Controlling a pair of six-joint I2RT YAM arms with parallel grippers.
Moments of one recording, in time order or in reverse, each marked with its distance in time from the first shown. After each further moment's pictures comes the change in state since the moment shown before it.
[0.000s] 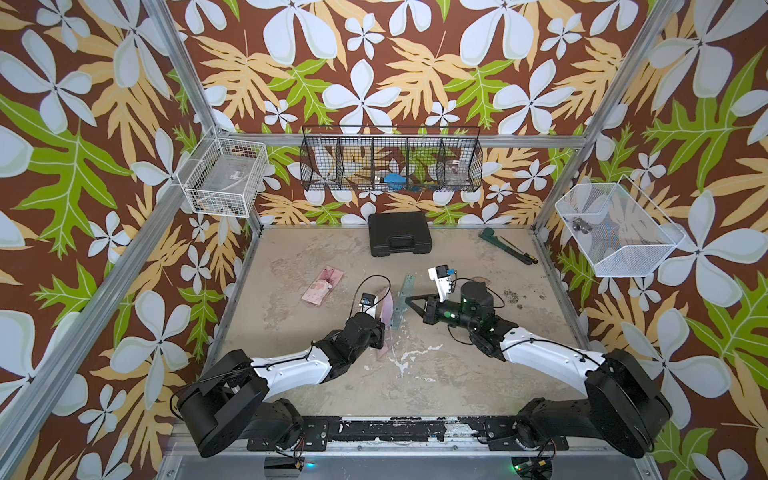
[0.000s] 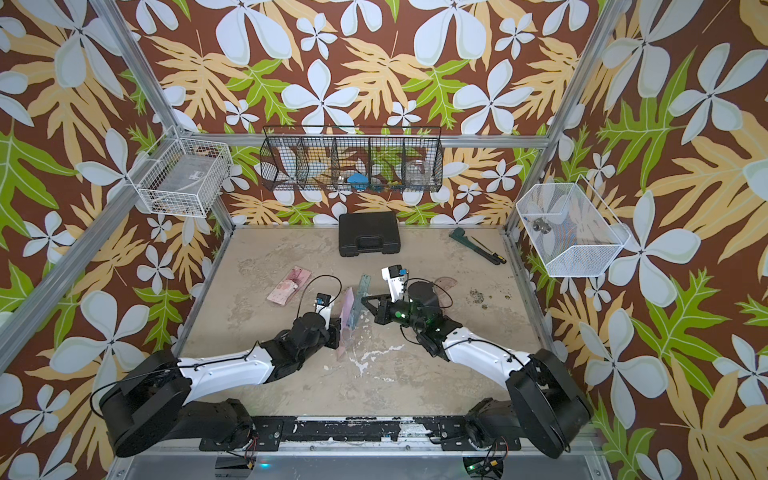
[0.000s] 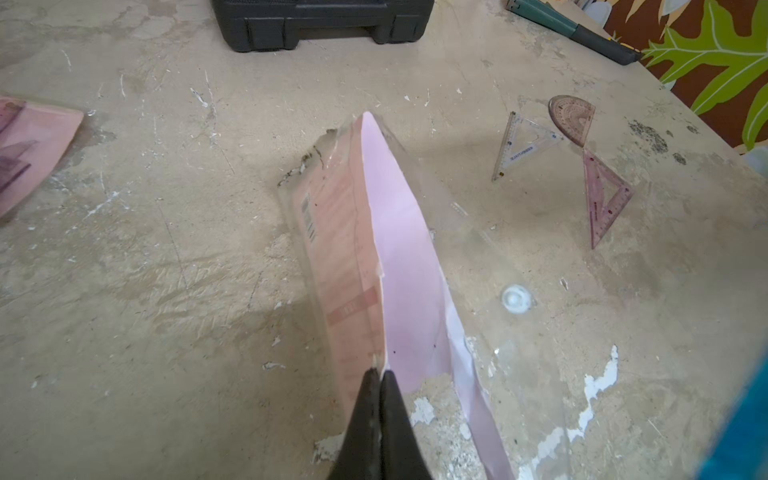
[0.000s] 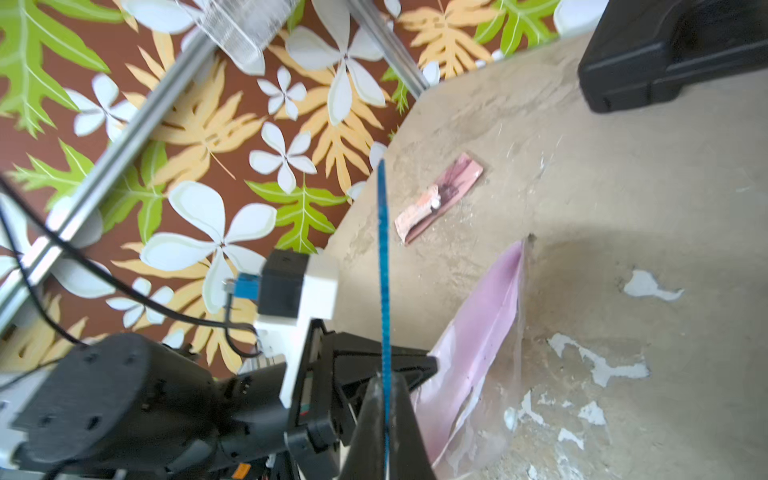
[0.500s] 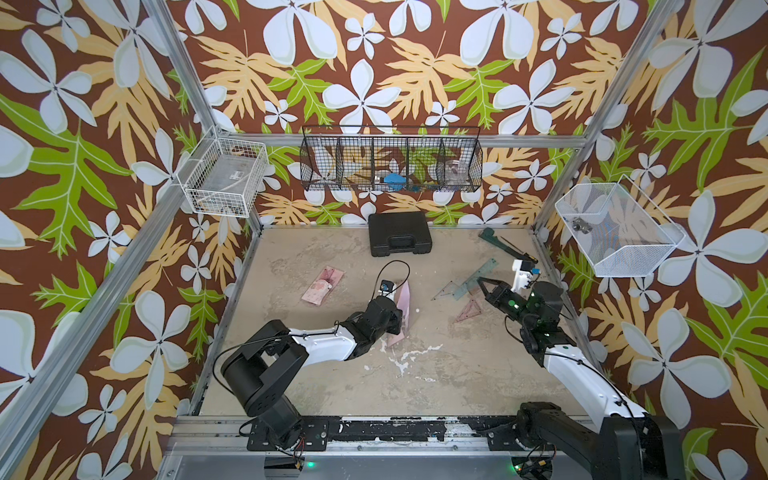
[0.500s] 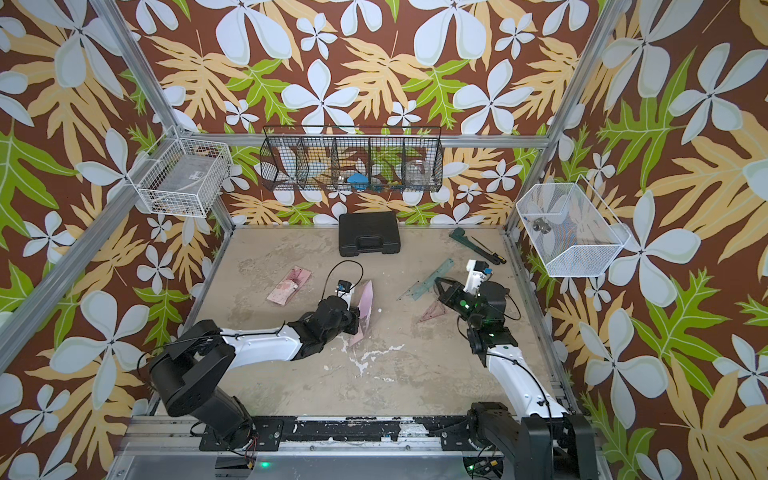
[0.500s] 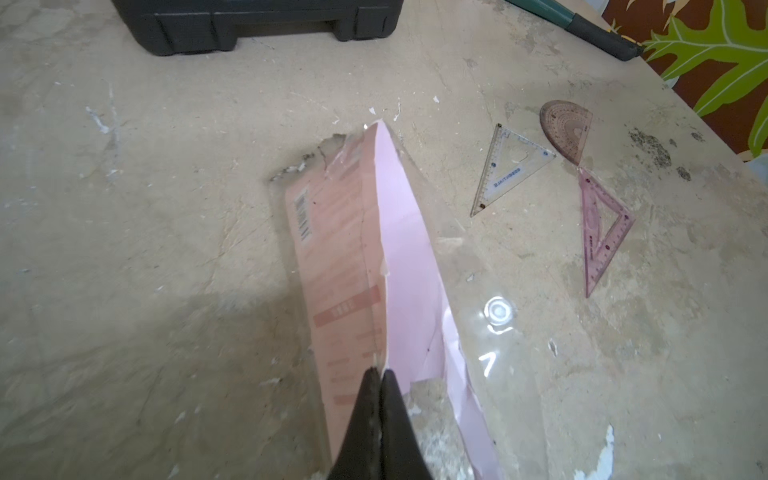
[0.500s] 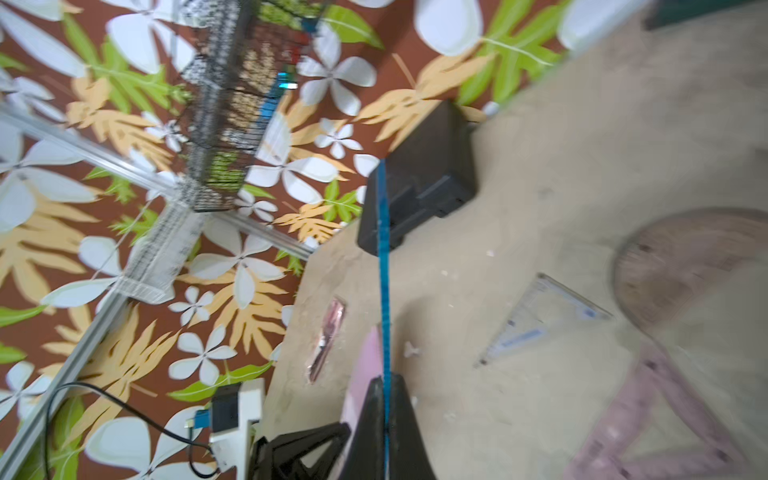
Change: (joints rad) left arm 0.000 0.310 0.274 -0.001 0.034 -0.008; right arm -0.630 -0.251 -0.167 -0.192 -0.089 0.145
